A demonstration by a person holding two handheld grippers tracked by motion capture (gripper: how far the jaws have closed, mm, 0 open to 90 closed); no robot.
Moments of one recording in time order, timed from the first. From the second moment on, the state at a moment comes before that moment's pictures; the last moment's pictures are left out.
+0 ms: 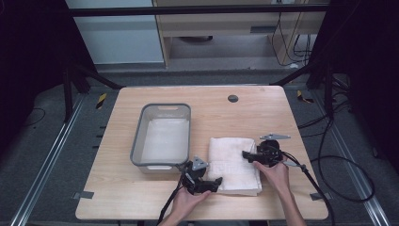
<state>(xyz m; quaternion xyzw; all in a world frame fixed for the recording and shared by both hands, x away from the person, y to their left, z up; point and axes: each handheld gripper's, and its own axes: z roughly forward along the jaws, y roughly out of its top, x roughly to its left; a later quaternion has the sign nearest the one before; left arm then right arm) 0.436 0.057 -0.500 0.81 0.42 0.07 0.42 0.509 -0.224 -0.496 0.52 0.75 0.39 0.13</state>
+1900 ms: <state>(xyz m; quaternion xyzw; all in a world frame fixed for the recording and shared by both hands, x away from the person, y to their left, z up) 0.433 0.058 -0.488 0.80 0.41 0.02 0.43 0.500 -0.231 -0.476 0.53 0.72 0.44 0.07</state>
